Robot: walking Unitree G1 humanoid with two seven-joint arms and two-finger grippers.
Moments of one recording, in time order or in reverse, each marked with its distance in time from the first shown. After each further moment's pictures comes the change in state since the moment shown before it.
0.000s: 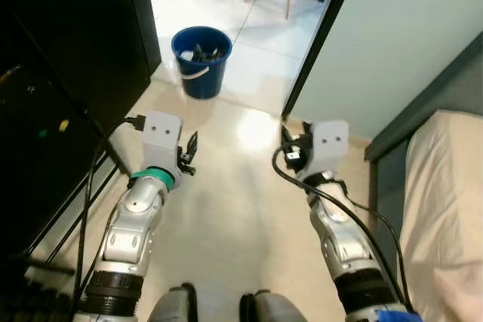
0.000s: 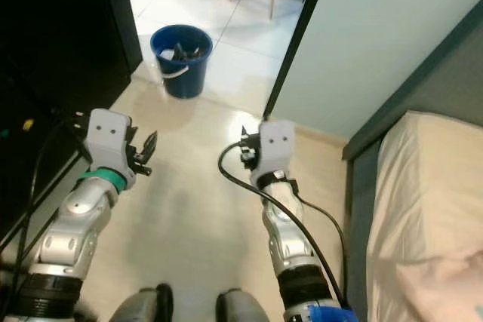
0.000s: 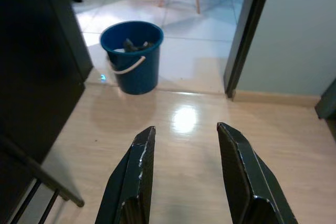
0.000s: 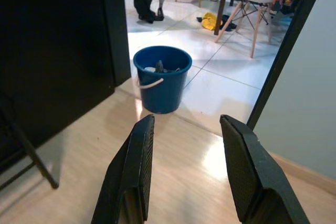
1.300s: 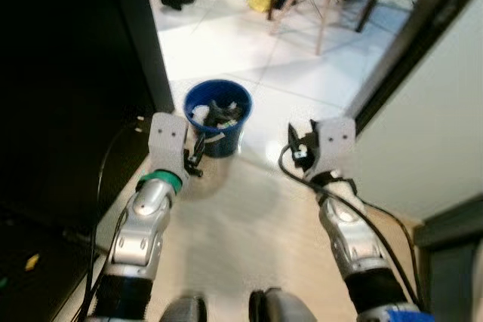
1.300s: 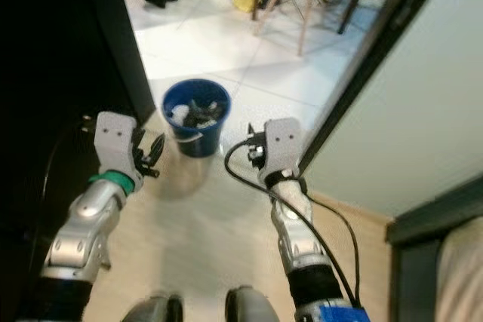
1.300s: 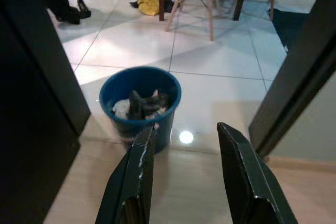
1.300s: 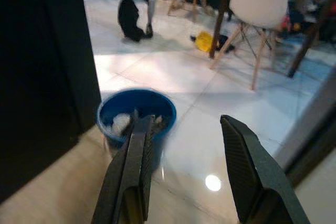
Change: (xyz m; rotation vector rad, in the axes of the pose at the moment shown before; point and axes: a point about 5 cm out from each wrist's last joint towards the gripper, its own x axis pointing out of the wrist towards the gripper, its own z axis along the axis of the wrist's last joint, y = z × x) left arm 0.001 -0.003 0.003 0.002 -0.005 -0.010; right arm -0.001 -0.004 0.001 -0.018 -0.007 -0.011
